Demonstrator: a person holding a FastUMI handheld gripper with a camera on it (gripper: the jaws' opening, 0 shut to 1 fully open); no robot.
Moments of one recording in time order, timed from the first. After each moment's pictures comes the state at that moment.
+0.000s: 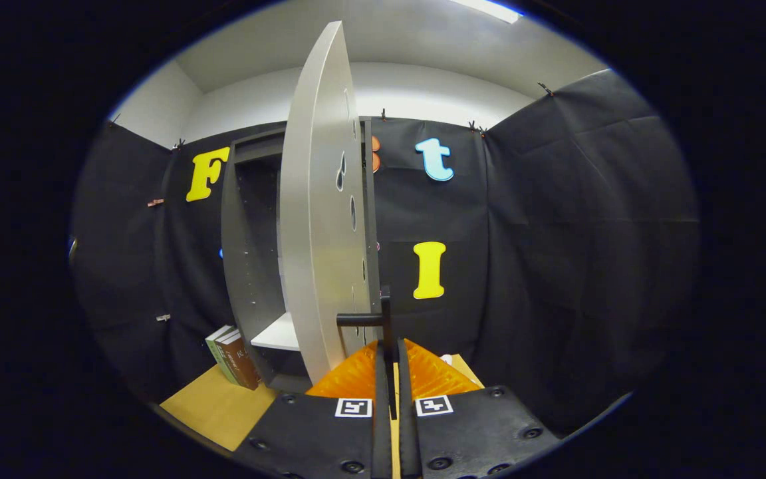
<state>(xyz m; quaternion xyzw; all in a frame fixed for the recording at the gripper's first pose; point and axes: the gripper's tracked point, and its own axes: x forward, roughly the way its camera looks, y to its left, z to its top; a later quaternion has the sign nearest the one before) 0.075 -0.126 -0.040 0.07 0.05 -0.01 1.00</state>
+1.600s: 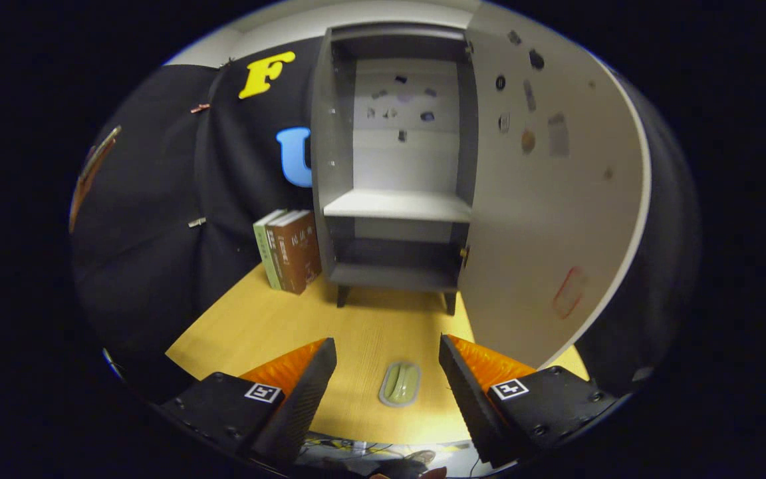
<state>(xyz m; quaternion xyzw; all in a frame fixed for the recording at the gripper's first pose) 0.004 0.070 -0.283 0.03 0.30 0.07 0.95</state>
